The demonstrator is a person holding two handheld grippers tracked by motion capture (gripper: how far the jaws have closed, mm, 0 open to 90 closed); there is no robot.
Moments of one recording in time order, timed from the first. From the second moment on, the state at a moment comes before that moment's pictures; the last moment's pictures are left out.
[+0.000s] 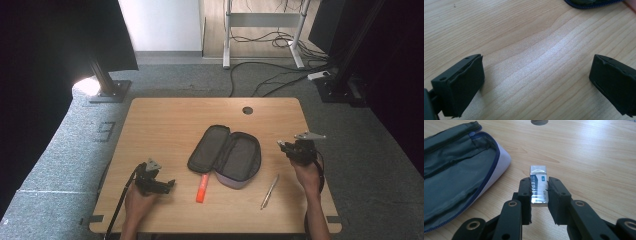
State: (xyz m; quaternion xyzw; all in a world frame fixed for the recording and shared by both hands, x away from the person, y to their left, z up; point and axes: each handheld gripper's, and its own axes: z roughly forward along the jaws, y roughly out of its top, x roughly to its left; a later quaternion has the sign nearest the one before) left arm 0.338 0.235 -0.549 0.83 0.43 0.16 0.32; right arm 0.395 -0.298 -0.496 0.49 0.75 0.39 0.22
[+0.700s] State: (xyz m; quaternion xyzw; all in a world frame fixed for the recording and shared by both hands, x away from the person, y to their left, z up) left arm 0.338 0.235 -0.549 0.83 0.43 0.16 0.32; right arm 0.387 -0.266 -0.483 0.45 0.76 0.41 0.21
